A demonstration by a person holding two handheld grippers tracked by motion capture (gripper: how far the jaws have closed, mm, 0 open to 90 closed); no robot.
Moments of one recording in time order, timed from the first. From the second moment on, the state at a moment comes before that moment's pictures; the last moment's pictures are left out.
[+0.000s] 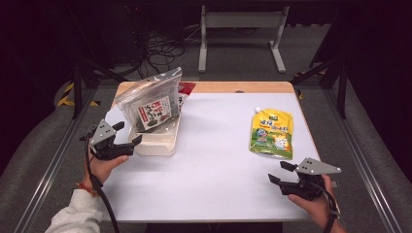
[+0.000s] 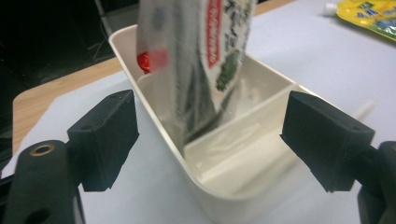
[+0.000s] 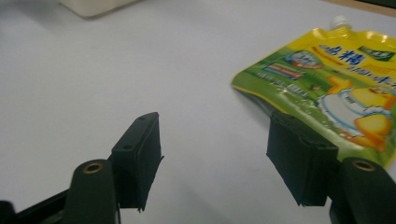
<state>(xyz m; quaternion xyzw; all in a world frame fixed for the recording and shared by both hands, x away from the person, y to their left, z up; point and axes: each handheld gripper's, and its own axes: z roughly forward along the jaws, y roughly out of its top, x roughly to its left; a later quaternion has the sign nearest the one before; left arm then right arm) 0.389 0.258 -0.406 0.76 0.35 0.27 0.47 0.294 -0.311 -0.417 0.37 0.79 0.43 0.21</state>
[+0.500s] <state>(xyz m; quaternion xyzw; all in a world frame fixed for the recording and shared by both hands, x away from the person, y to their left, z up) 0.329 0.243 -0.413 0.79 0.30 0.26 0.48 0.335 -0.352 -0.414 0.45 0.75 0.43 0.24</state>
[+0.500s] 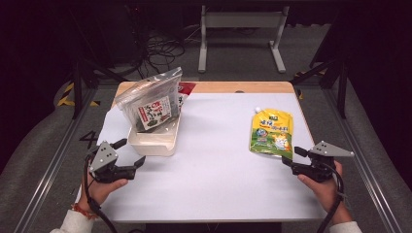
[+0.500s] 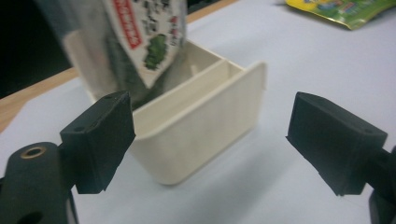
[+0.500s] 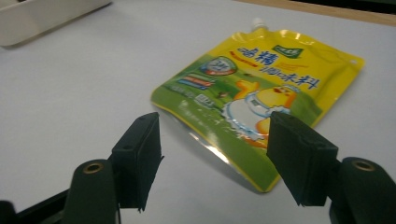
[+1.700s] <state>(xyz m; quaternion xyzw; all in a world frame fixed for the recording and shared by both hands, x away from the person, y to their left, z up) 0.307 0.178 -0.449 0.87 0.20 0.16 0.42 0.421 -0.361 -0.450 0.55 0.72 0.41 0.10</state>
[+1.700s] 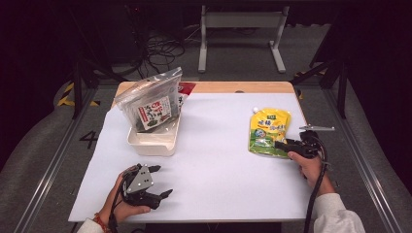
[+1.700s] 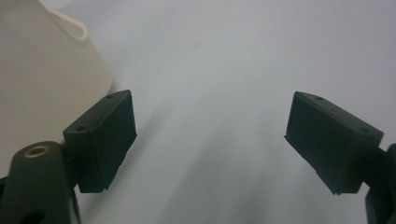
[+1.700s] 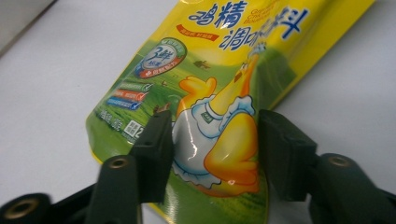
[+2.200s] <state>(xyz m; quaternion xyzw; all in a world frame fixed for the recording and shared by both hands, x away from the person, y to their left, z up) 0.317 0.132 -0.447 0.87 0.17 0.07 0.46 0.398 -0.340 -0.449 0.49 0.75 0.45 0.07</state>
